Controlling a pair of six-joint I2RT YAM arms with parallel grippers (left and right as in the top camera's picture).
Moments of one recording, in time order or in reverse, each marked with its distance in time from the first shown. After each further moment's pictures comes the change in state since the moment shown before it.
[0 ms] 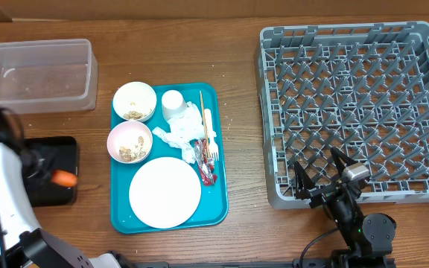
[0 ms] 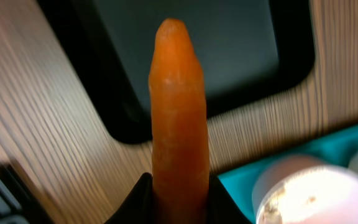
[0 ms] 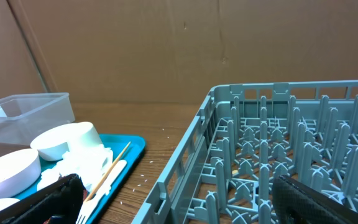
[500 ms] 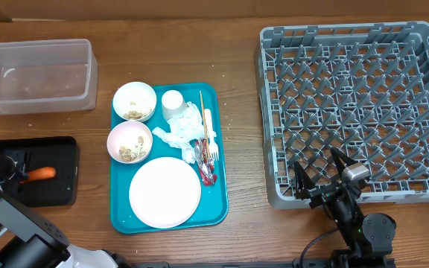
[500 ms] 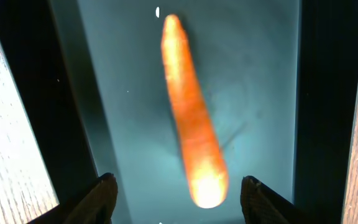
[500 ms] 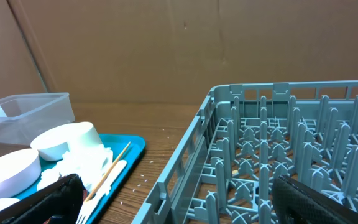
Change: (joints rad) left arm 0.213 0.236 -0.004 0.326 -0.019 -0.014; right arm 0.000 0.000 0.000 0.000 0.000 0.000
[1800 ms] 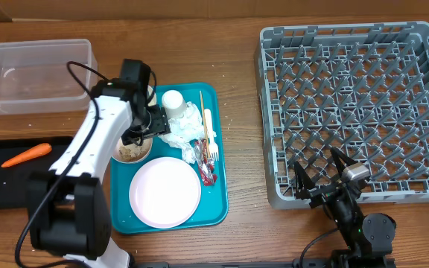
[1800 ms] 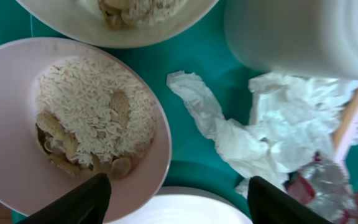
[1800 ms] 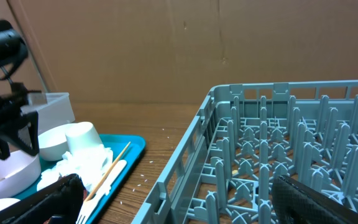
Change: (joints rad) left arm -0.942 0.040 0.099 -0.140 0.062 0.286; right arm 0.000 0.000 0.000 0.000 0.000 0.000
